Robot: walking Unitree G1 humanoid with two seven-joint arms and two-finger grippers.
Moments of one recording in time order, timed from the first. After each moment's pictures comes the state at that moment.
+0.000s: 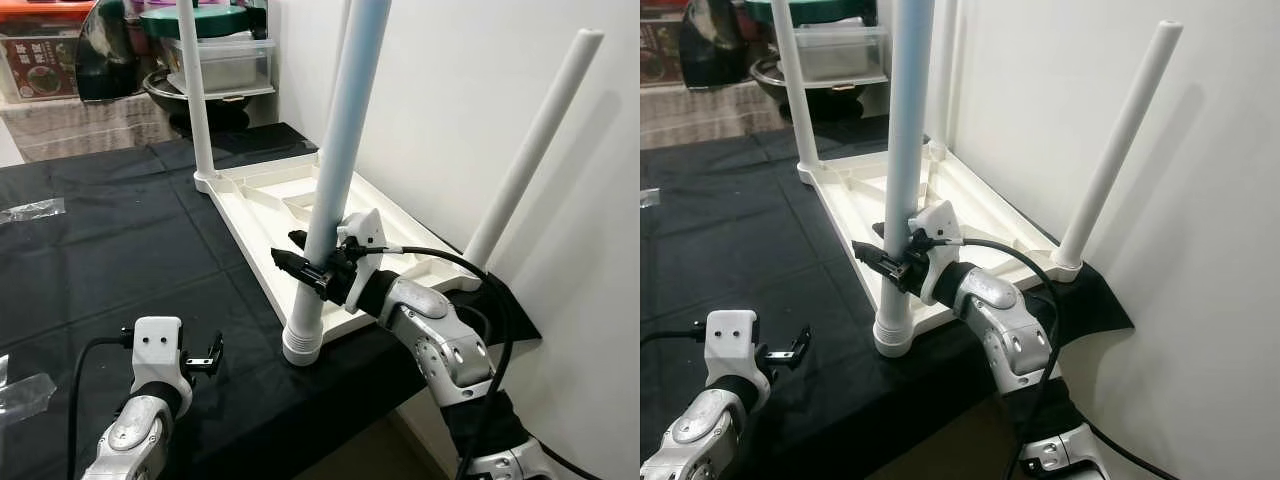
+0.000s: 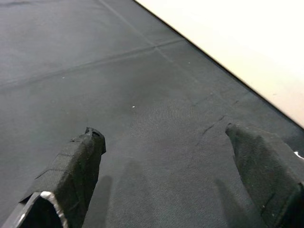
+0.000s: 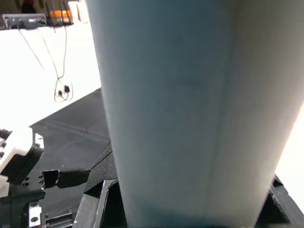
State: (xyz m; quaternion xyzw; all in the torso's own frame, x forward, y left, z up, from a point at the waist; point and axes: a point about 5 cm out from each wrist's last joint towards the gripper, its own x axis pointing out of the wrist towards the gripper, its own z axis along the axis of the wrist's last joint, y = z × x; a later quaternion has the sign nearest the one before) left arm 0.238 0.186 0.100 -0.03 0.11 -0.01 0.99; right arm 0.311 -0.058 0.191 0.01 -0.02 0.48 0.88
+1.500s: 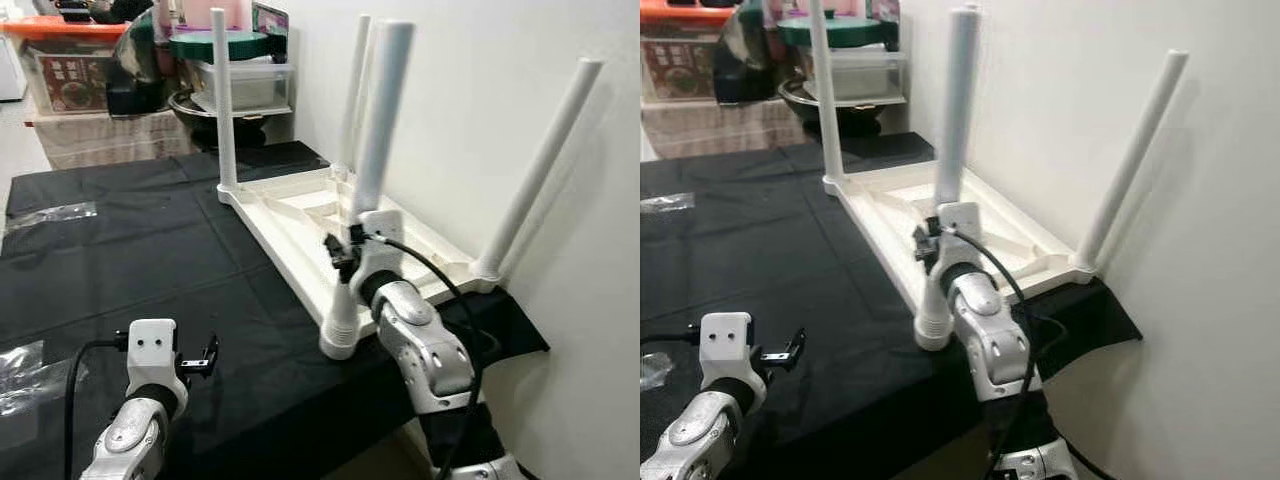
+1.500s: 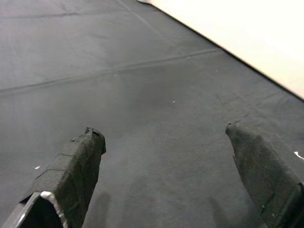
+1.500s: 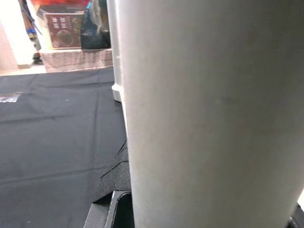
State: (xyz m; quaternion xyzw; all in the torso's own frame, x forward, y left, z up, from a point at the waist) left arm 0.237 0.191 0.098 -0.03 0.11 0.01 0.99; right arm 0.327 -0.085 0.177 0.02 0.04 0.10 0.99
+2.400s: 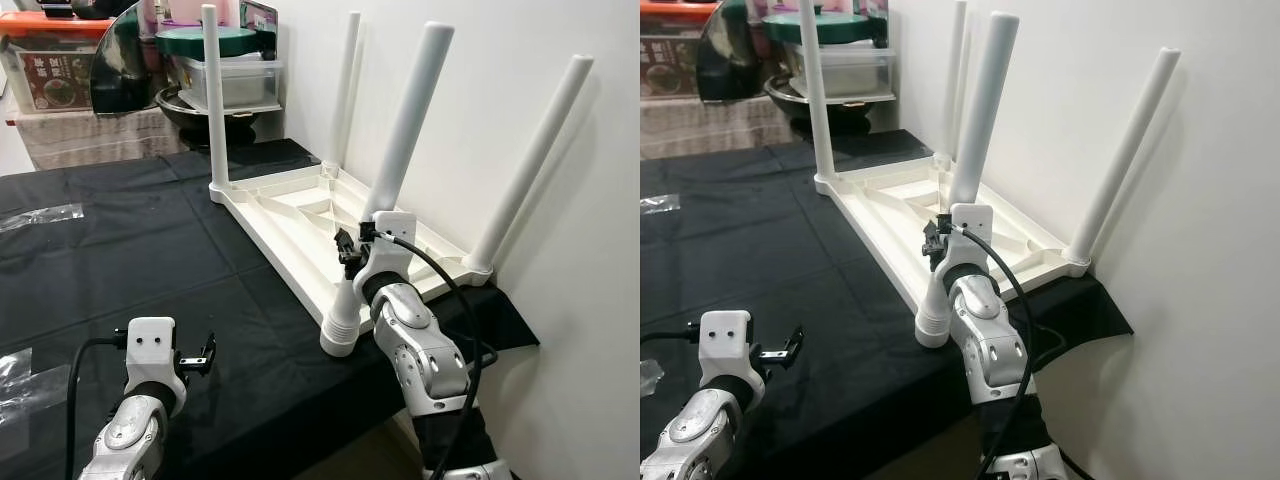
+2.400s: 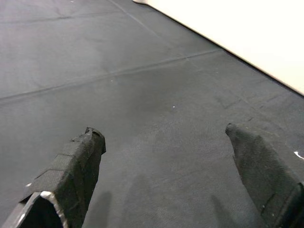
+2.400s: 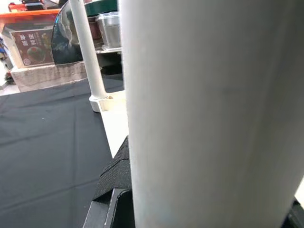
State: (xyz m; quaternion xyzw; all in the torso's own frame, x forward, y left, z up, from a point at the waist) left arm 0.240 0.193 0.098 -0.02 0.11 0.02 0.99; right arm 0.334 -0.088 0.175 0.06 0.02 0.06 1.00
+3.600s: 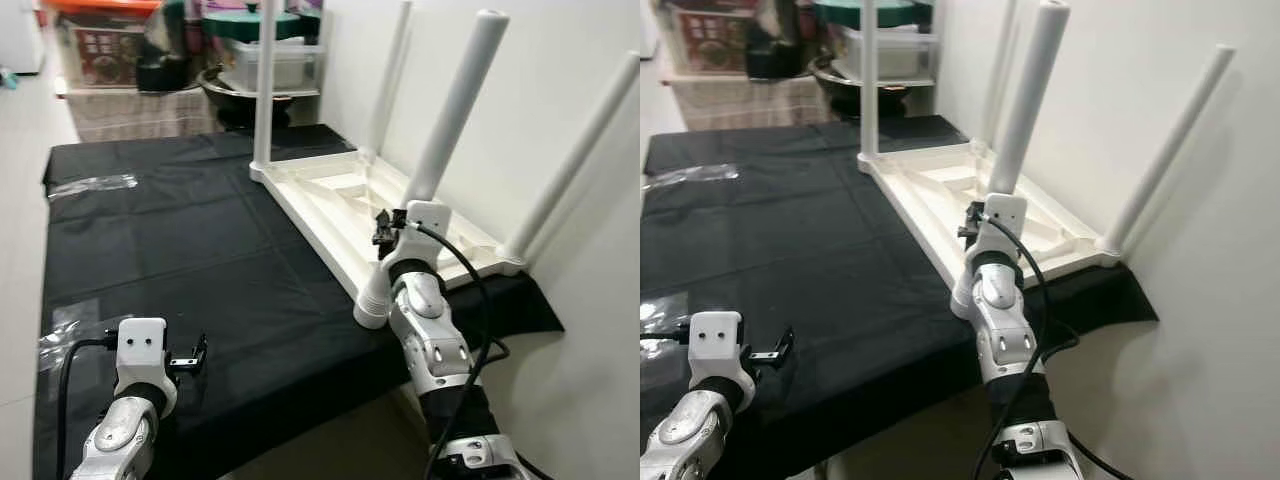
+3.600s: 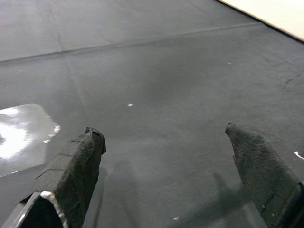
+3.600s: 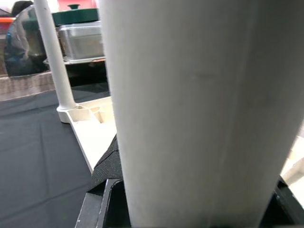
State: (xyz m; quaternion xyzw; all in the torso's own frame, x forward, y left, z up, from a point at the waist) left arm 0.239 0.198 0.096 -0.02 0.11 0.03 0.99; right arm 0.356 -0.118 0.178 0.04 -0.04 -0.04 1.00
